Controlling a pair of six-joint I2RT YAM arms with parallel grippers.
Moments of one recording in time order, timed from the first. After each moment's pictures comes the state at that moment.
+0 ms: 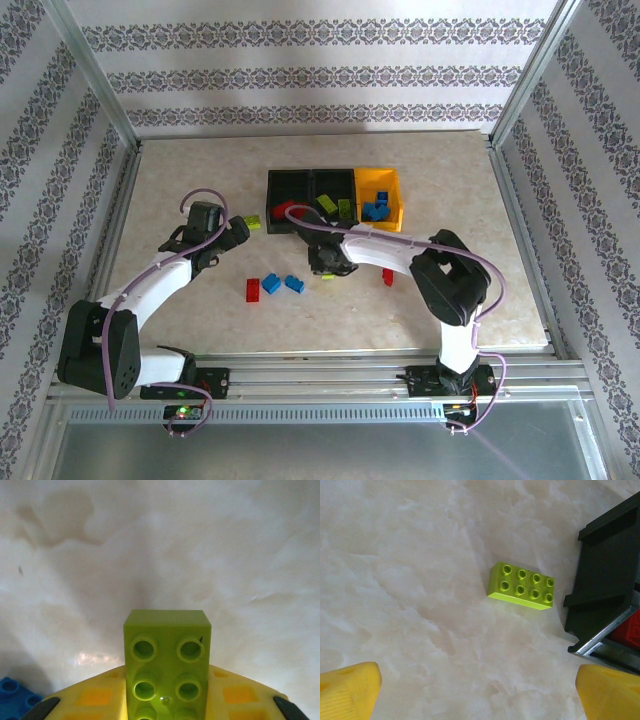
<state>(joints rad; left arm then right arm) -0.19 1.30 0.73 -0.27 -0.12 -0.66 0.80 1.89 1.29 -0.70 0.13 0.79</state>
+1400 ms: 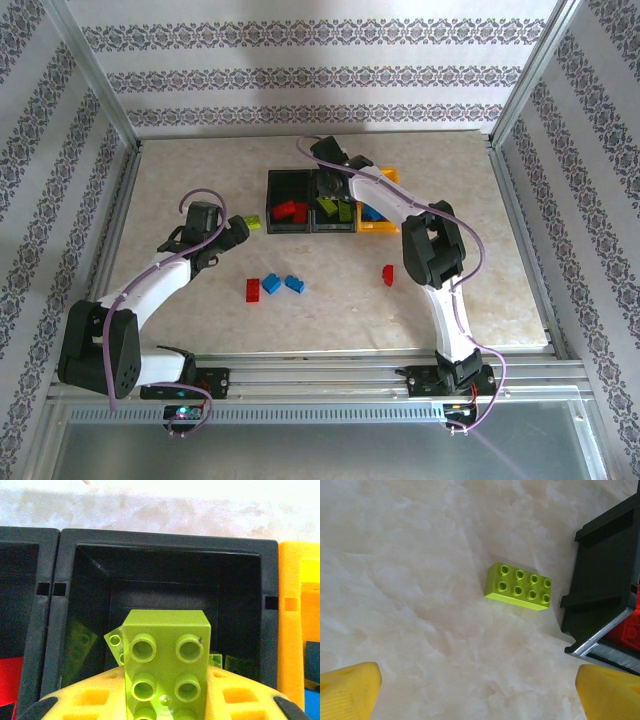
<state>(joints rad) -0.18 1.30 0.72 -0.26 -0.09 -0.67 0.53 2.22 1.90 -0.71 0.23 0.43</state>
